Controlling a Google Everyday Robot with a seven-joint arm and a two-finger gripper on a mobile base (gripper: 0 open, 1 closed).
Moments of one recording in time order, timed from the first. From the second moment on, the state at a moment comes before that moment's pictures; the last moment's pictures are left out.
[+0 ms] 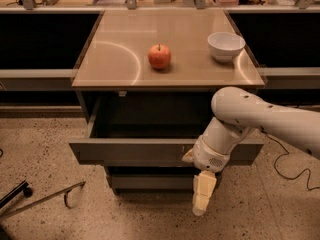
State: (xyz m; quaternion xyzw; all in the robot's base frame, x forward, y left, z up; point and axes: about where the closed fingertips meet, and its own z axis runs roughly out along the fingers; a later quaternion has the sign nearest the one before) arm 0.410 -0.091 0.645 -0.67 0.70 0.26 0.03
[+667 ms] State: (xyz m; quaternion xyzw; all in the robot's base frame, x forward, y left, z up) arm 0.470 -0.093 0.664 -0.68 0.69 0.25 0.05
